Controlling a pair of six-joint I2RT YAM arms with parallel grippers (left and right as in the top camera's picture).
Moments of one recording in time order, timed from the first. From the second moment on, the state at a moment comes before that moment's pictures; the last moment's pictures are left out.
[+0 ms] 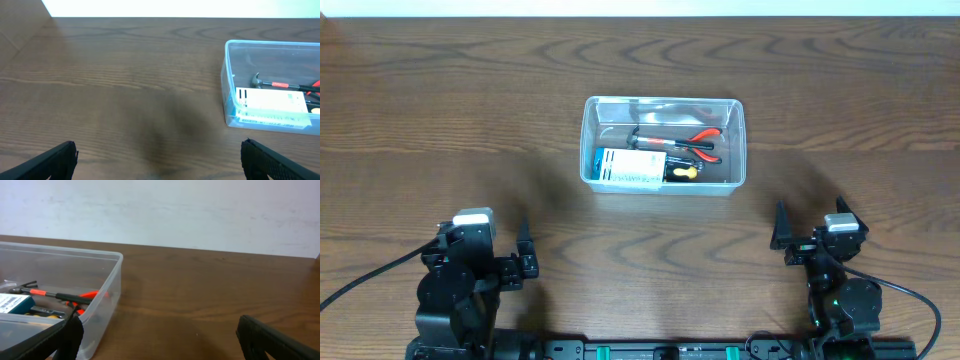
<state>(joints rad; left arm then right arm) -0.11 0.33 0.71 -0.87 -0.17 -0.05 0.10 0.01 0.01 -0.07 0.03 -0.02</state>
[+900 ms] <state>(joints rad) -0.11 0.01 0.26 -0.39 0.02 0.04 0.10 0.01 0.01 -0.07 0.03 -0.03</state>
